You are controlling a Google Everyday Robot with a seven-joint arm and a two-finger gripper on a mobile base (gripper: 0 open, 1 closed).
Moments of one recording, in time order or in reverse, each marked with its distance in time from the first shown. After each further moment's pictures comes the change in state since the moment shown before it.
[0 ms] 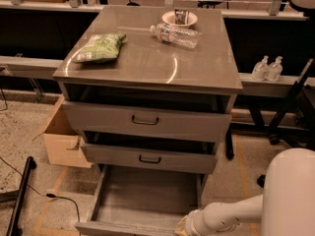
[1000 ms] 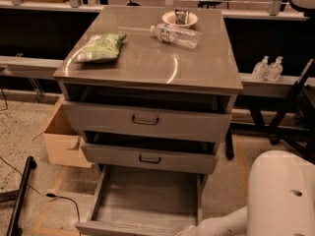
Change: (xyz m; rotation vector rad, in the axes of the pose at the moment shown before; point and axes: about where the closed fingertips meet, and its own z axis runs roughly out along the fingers) arm 0.024 0.052 0.048 -0.050 0.001 0.136
